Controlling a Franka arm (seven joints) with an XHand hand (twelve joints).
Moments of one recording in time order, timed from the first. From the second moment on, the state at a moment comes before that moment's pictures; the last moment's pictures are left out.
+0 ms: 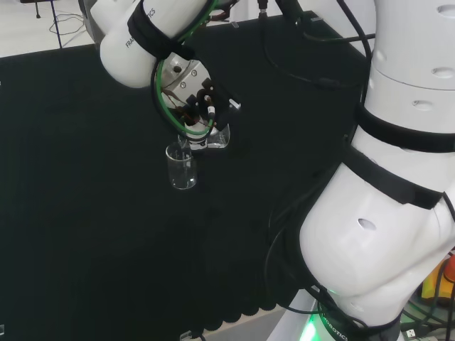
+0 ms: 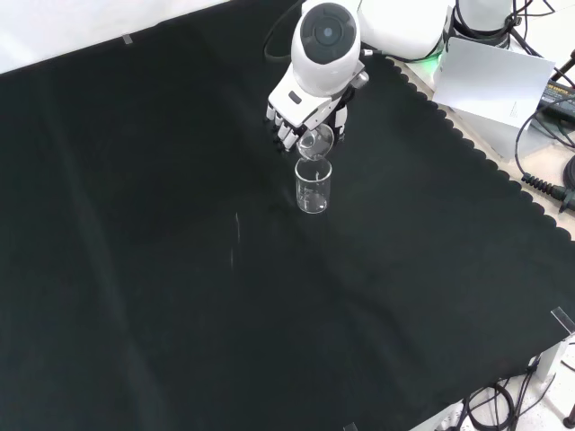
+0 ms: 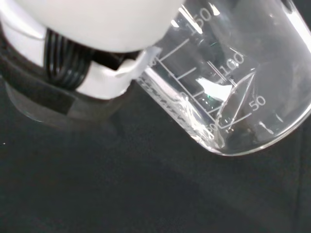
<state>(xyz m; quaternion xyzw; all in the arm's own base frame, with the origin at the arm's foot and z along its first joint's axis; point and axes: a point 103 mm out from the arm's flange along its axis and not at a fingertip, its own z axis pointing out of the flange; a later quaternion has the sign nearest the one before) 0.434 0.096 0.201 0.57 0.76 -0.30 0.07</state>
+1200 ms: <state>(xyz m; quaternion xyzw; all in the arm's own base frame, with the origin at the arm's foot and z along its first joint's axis) 0.439 0.093 0.201 0.58 0.73 -0.35 0.09</state>
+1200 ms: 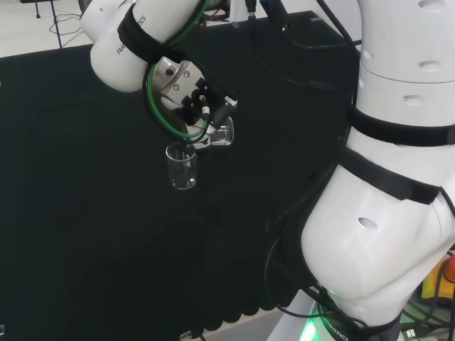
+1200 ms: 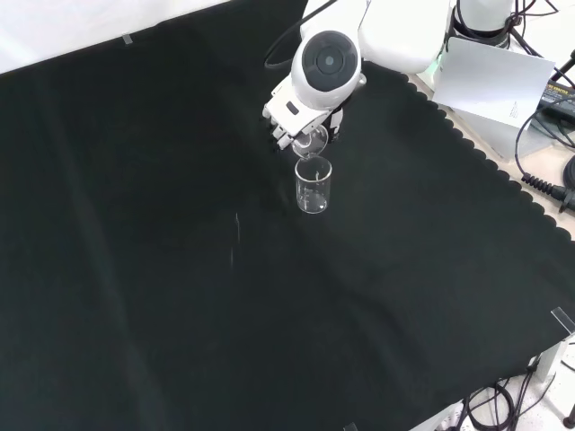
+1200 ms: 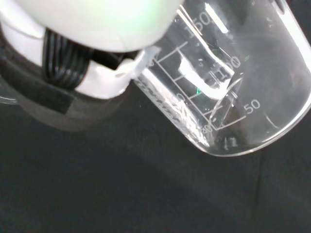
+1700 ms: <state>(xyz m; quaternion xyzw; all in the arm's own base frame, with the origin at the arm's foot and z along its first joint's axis) 0.440 0.097 0.201 0.57 0.72 -0.37 0.10</state>
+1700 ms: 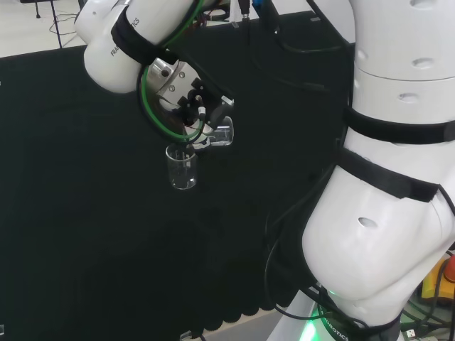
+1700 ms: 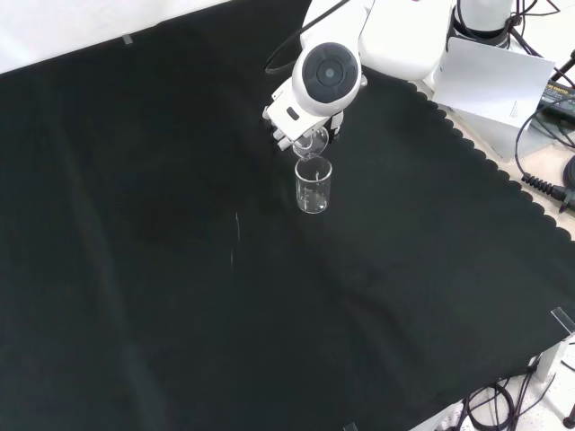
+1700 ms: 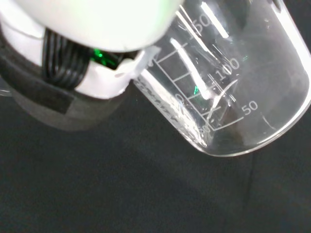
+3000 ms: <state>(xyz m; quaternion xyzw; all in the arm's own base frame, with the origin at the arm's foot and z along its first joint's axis) 0.441 0.108 0.202 0.56 0.70 -0.42 0.11</state>
